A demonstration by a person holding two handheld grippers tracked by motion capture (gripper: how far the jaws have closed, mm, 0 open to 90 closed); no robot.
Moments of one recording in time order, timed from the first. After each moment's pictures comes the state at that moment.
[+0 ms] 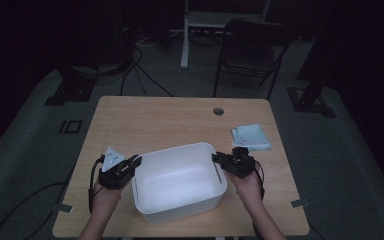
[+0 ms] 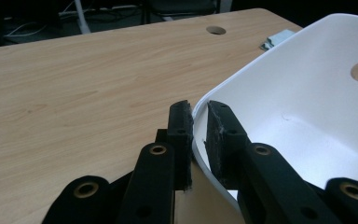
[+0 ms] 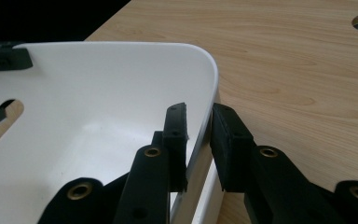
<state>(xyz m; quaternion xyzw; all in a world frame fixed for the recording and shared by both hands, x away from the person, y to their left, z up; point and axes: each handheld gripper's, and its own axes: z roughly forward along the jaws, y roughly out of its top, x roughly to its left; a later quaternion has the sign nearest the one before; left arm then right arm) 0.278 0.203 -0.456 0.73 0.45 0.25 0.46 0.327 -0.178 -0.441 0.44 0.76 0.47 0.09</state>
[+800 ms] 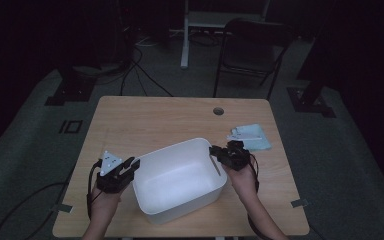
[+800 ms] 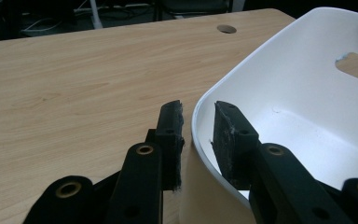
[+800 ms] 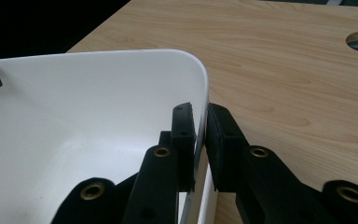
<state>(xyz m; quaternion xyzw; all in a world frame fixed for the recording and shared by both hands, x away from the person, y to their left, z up) 0.268 0.203 -0.457 0.72 0.47 0.26 0.45 0.346 -0.167 -0.439 0.44 0.76 0.47 0.12</state>
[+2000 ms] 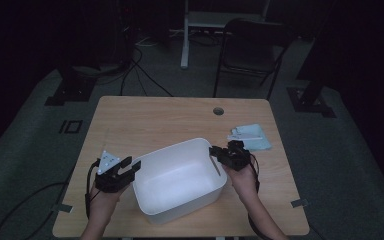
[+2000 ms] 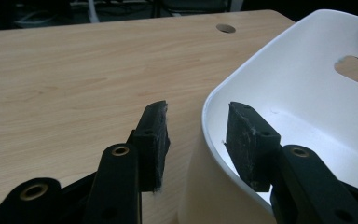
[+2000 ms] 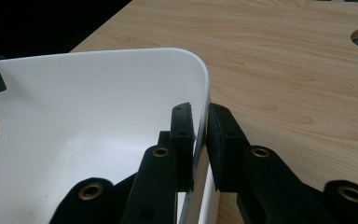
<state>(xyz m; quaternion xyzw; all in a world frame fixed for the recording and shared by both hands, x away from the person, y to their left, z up) 0.272 0.208 -0.459 0.72 0.47 0.23 0.46 0.347 -0.168 -0.439 0.44 0.76 0.47 0.11</state>
